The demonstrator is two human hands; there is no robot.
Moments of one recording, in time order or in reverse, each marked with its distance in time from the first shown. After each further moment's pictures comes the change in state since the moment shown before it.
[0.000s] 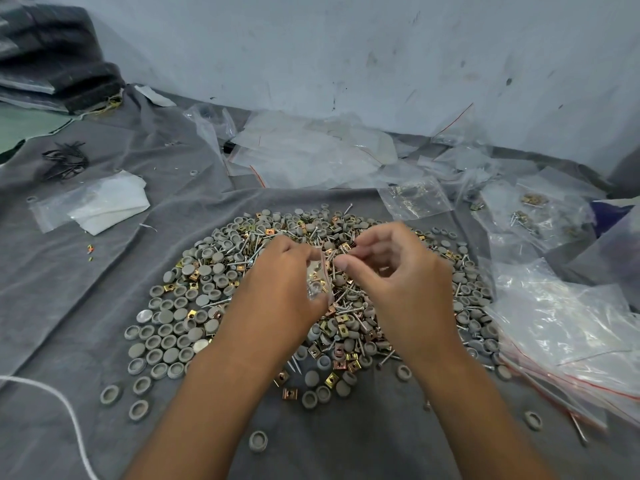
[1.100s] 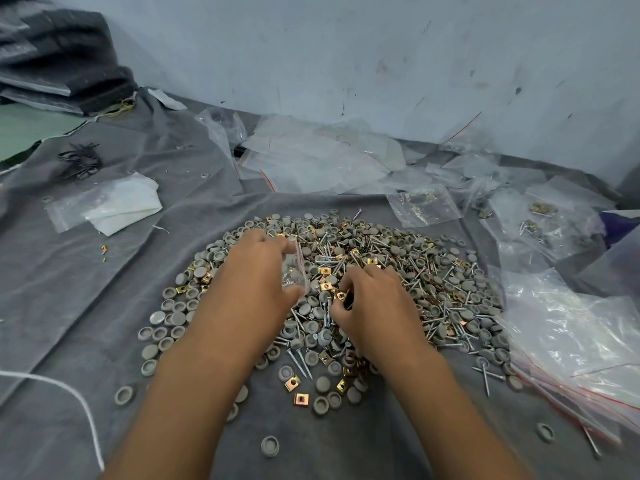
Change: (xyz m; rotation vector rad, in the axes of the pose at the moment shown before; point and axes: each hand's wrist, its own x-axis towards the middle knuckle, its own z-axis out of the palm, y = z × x) left_hand 0.004 -0.019 -0.034 0.103 0.015 -0.093; right_hand -0.004 0.033 0.044 -0.677 -0.363 0.095
